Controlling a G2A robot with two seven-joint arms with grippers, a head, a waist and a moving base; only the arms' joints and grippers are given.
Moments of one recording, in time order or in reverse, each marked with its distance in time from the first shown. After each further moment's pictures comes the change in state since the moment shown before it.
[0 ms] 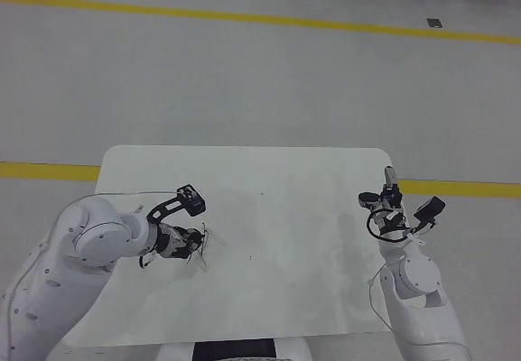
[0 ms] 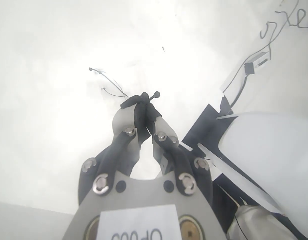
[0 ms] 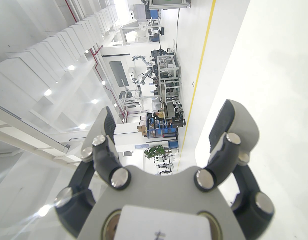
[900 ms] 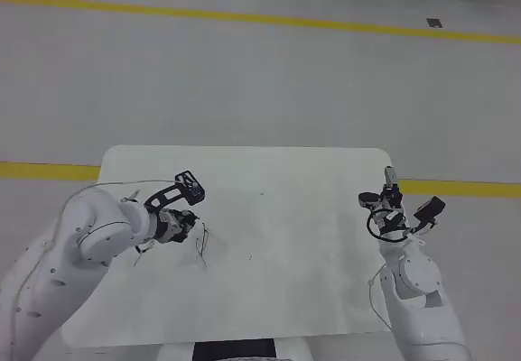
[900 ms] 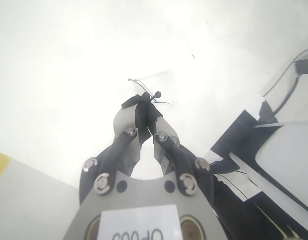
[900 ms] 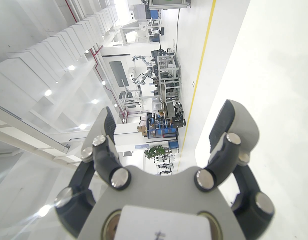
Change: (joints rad) left arm -0.073 0.055 0.078 -0.045 0.261 0.000 0.103; right arm 0.000 0.000 0.000 0.000 0.000 0.000 0.000
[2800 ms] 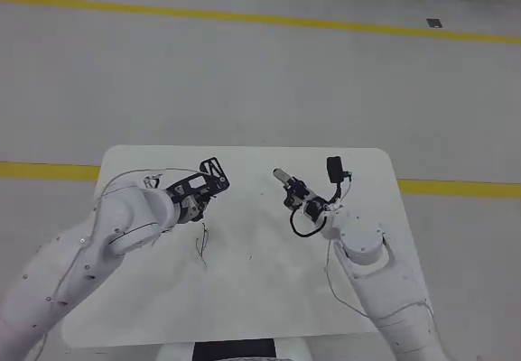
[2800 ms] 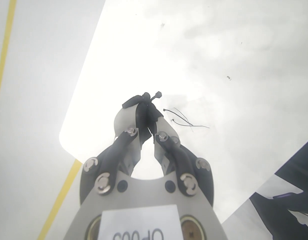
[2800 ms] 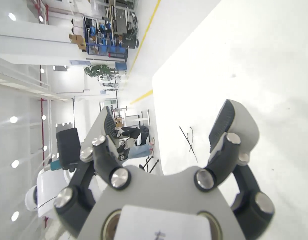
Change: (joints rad) left arm -0.184 0.020 0.233 0.032 0.234 0.000 0.193; right arm 0.345 -0.010 -0.403 0.038 -0.418 0.341 0.468
